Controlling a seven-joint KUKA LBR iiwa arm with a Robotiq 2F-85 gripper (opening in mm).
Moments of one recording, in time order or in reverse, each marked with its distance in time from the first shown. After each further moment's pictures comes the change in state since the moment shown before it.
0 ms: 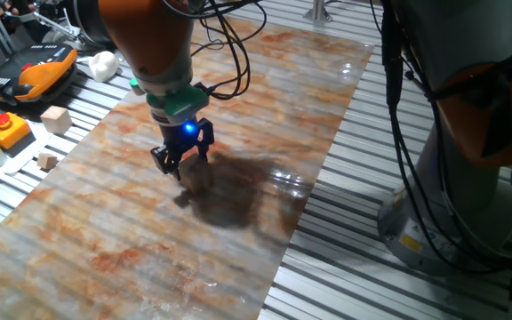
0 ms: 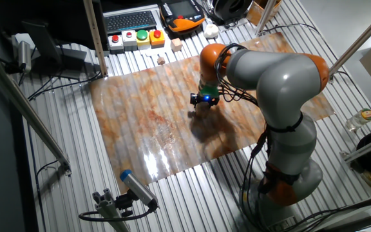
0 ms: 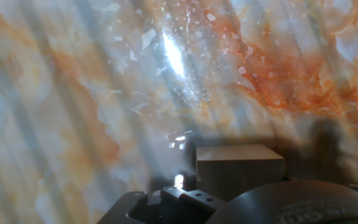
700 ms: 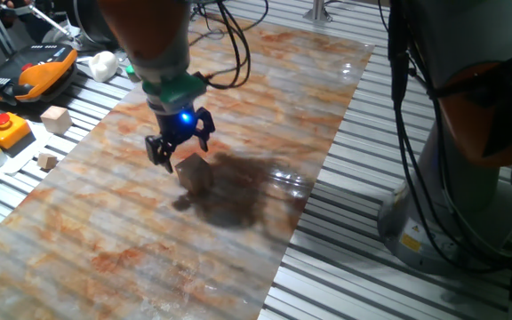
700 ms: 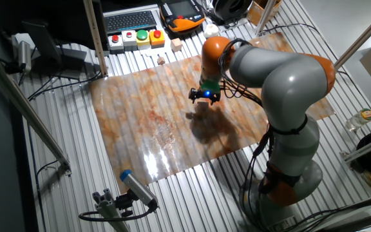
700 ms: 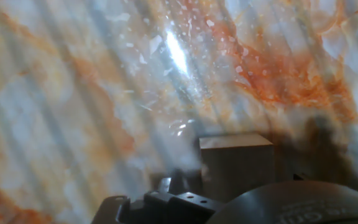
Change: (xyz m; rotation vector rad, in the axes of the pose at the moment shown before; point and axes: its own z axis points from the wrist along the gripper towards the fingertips) arm 0.002 0.007 -0.046 -0.021 0.029 0.036
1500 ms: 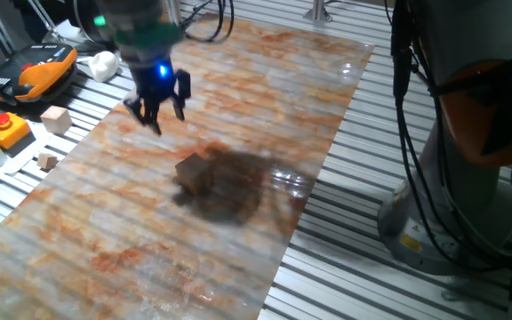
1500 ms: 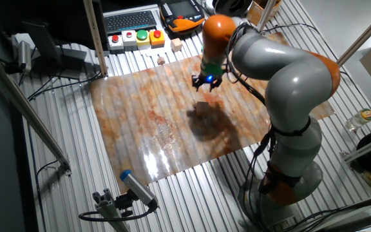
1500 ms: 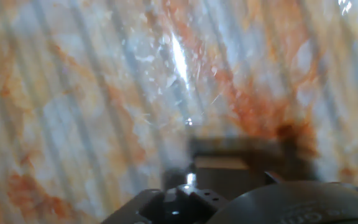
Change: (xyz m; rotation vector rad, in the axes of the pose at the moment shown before) arm -0.037 -0.007 -0.086 0.018 -0.011 -0.158
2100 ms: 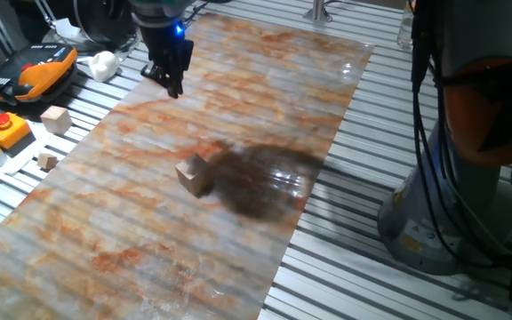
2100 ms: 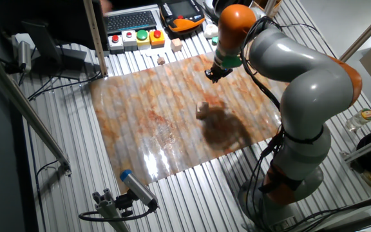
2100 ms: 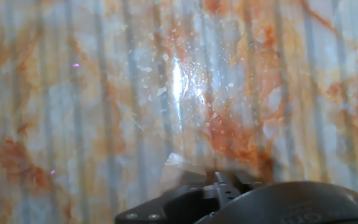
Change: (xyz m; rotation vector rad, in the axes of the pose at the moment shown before) arm -0.001 -0.030 -0.044 -0.001 -0.085 -0.183
